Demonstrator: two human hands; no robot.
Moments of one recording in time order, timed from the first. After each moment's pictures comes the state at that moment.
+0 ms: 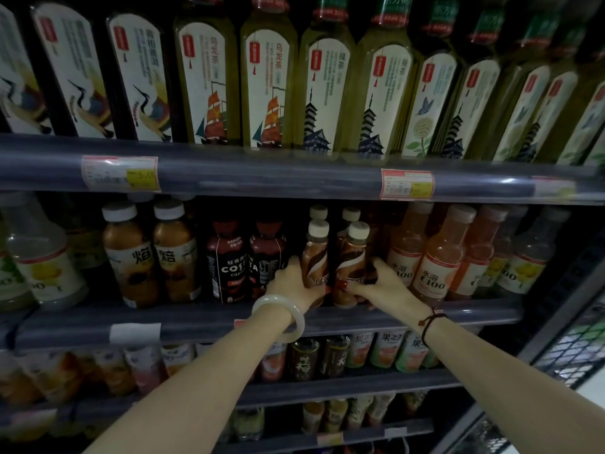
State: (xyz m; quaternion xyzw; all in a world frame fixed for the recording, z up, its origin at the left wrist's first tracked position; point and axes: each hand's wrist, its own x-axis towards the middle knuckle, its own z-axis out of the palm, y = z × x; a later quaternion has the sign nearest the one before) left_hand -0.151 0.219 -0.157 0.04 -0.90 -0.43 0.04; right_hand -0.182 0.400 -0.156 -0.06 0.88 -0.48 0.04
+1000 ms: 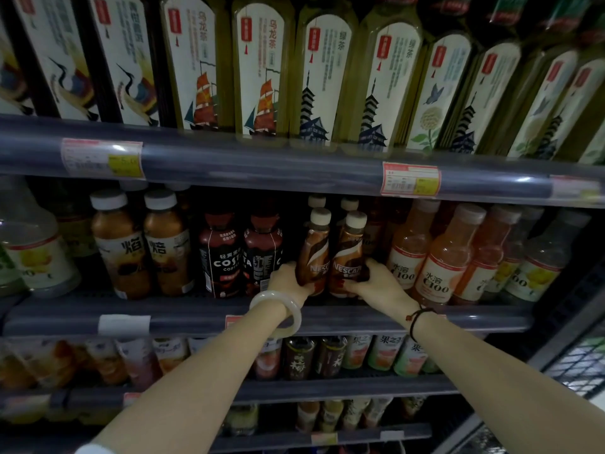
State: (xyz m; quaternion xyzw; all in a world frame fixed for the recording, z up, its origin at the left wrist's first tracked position) left_hand -0.170 0.225 -0.173 0.06 -0.88 -0.47 0.02; right_hand -0.204 0.397 -0.164 -0.08 0.89 -0.44 0.04
